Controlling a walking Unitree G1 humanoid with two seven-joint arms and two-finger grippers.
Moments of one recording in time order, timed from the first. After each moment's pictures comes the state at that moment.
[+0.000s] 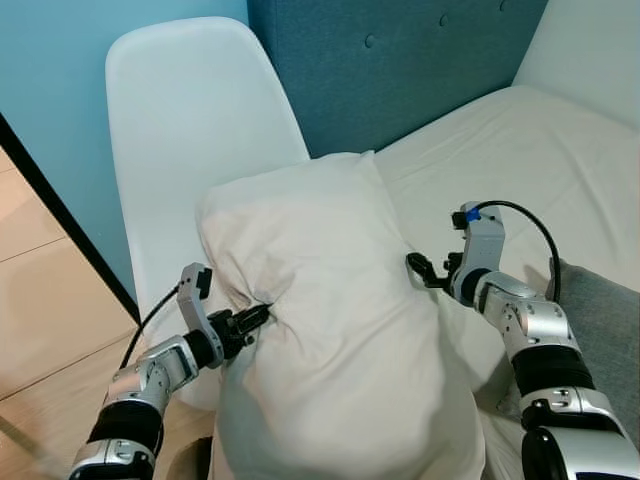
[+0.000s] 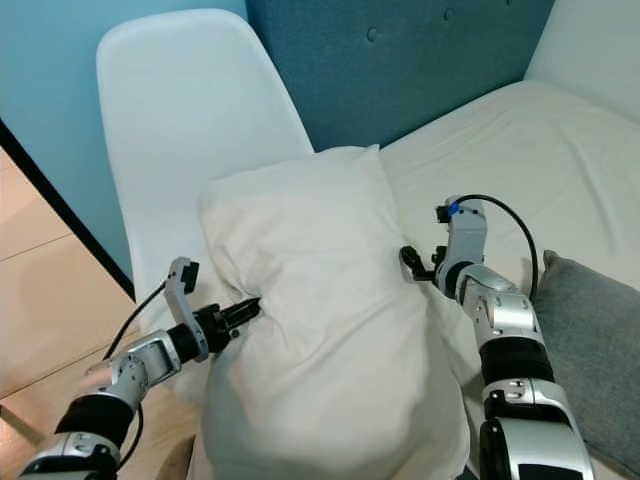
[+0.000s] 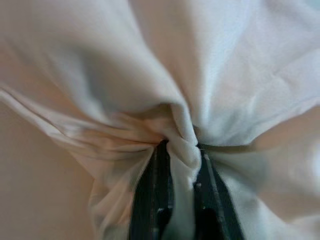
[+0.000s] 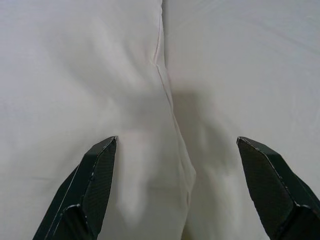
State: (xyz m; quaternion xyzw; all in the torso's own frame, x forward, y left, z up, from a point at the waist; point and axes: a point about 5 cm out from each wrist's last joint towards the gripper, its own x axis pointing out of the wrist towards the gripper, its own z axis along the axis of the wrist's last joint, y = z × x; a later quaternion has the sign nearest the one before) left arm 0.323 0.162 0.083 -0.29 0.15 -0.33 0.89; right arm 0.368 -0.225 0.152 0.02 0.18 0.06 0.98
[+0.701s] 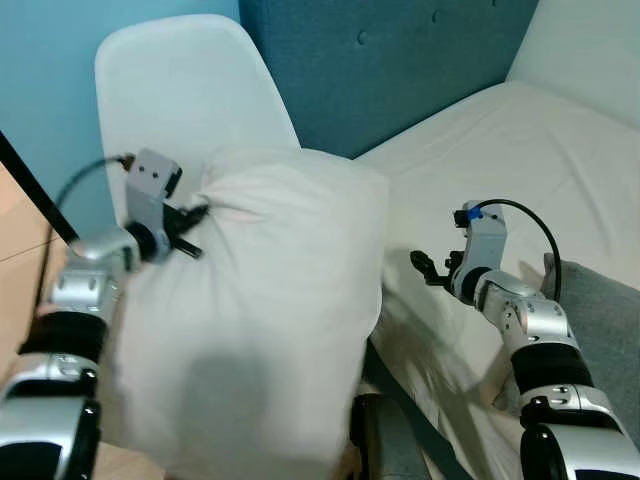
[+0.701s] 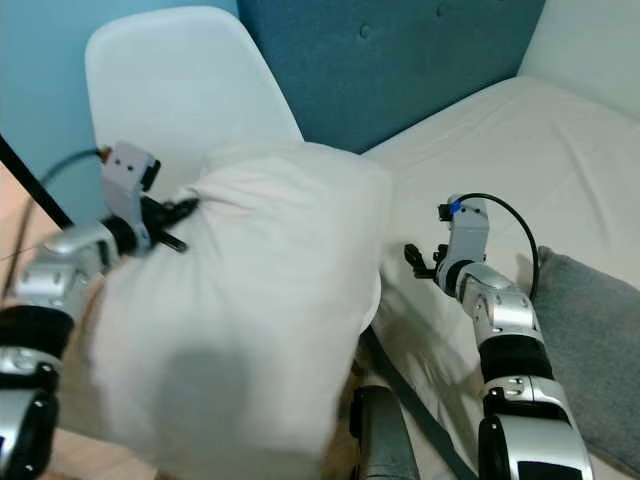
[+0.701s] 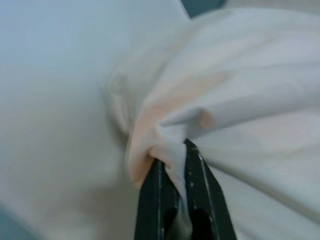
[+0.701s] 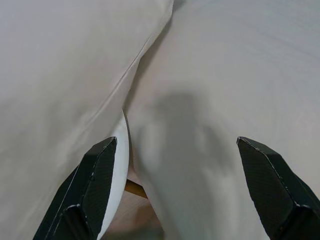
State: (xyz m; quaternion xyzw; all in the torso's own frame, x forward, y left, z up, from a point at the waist) left arm 0.380 0.241 0.251 0.25 -0.04 -0.16 0.95; right arm 0.371 -0.224 0.154 0.03 0.17 0.05 0.98
